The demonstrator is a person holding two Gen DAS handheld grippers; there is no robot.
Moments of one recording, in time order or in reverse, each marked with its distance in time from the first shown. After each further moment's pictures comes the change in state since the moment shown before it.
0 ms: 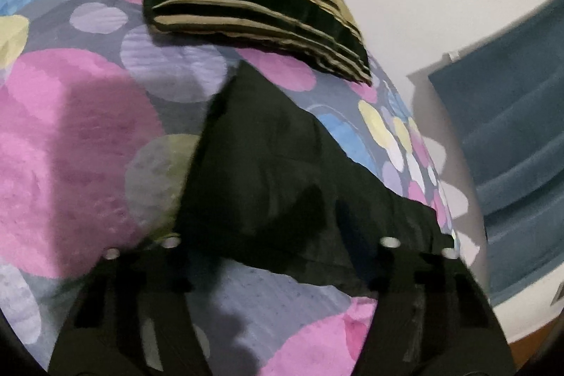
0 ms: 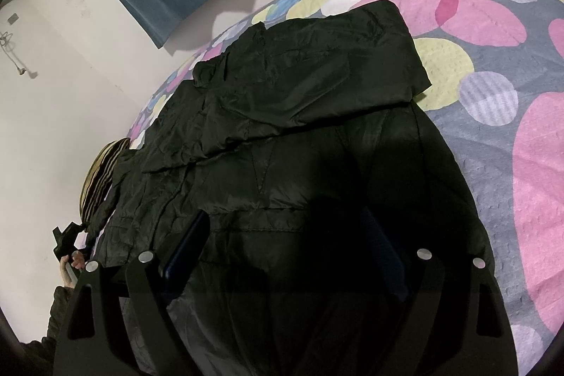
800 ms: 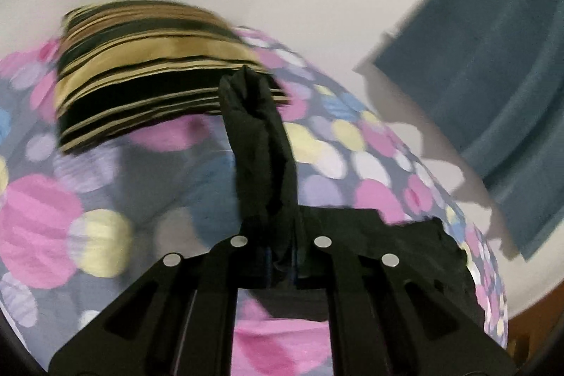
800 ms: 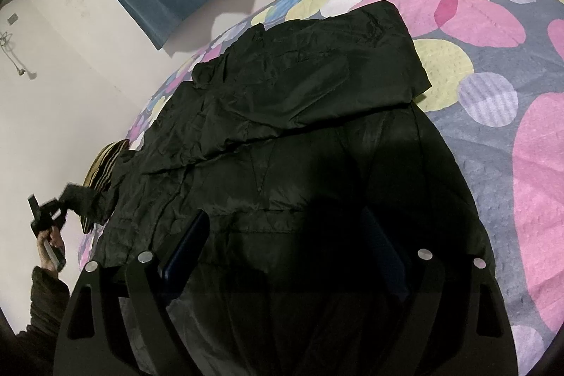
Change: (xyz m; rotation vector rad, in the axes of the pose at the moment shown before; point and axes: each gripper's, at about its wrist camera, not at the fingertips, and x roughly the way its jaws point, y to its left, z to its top) left arm -0.035 -0.151 -0.010 0.332 -0.095 -0.015; right arm 0.000 -0.001 0.002 -0.001 -0.006 -0.002
